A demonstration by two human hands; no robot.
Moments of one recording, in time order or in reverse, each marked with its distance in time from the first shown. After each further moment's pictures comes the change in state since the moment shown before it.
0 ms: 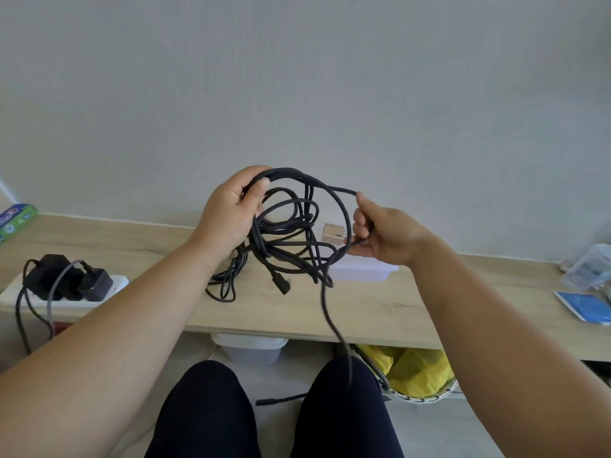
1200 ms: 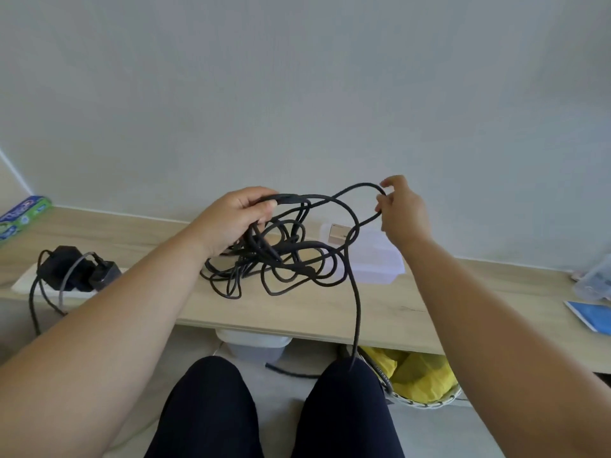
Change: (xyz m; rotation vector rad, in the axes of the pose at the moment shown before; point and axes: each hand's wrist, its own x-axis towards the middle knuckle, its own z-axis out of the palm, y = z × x) left_hand 0.002 -0.027 -0.022 -0.187 -0.368 -0.248; right_hand 0.032 0.004 -0.016 -0.871 0.631 -0.409
